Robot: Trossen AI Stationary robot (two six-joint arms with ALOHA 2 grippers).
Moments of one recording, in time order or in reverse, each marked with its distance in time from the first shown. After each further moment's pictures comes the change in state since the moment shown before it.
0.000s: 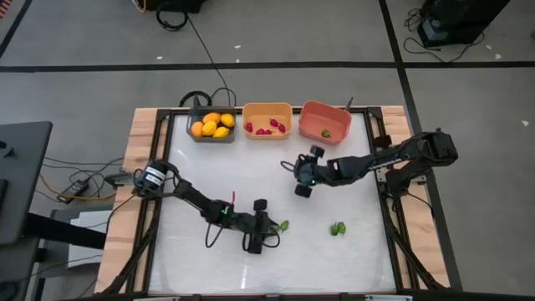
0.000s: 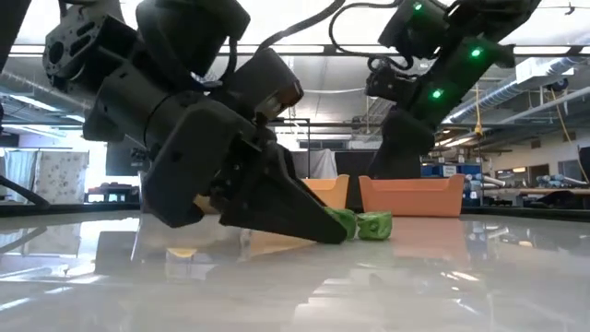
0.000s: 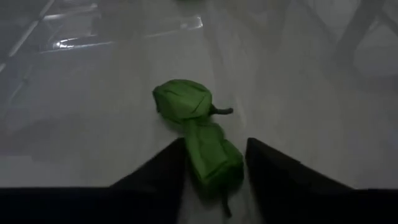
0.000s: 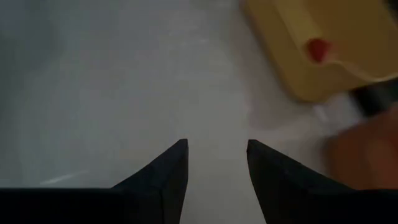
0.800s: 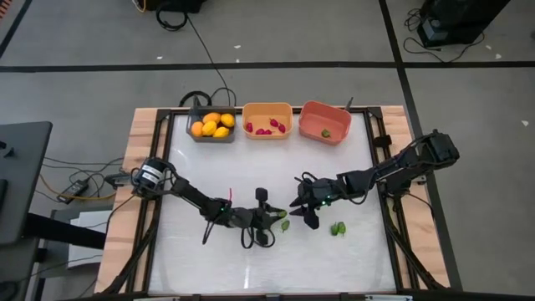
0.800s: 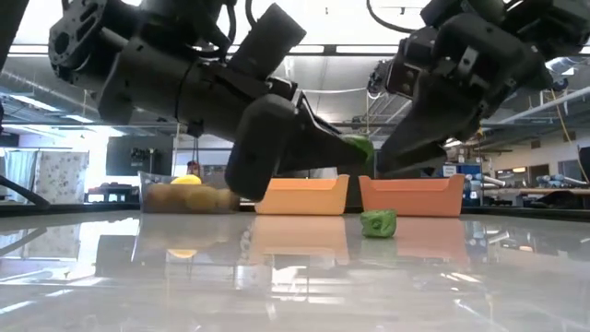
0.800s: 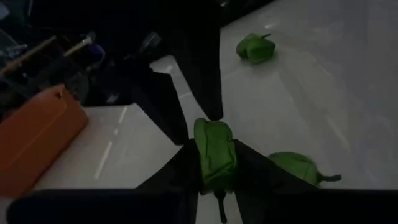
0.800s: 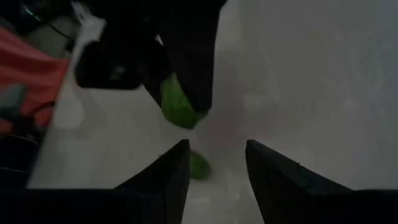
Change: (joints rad) left arm 0.000 -0.040 -0.001 0.186 -0.258 0.404; right arm 0.155 0.000 -0.204 0.517 -0.568 0.366
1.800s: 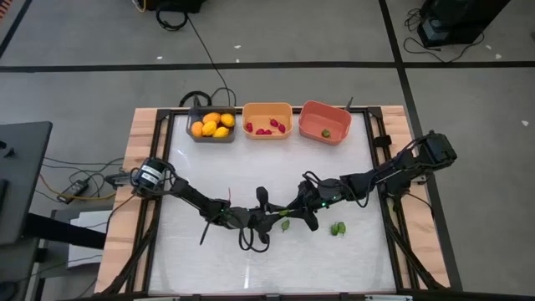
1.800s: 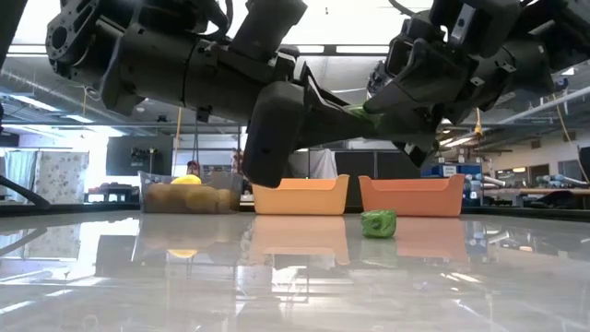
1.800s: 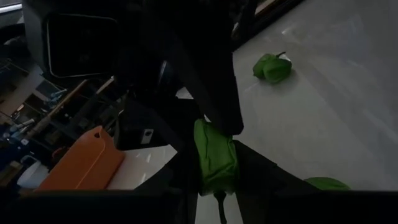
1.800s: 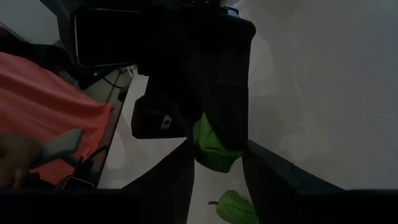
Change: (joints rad) left arm -0.004 -0.002 0.011 0.096 -0.055 0.230; right arm 0.035 0.030 -0.049 0.313 -0.009 0.101
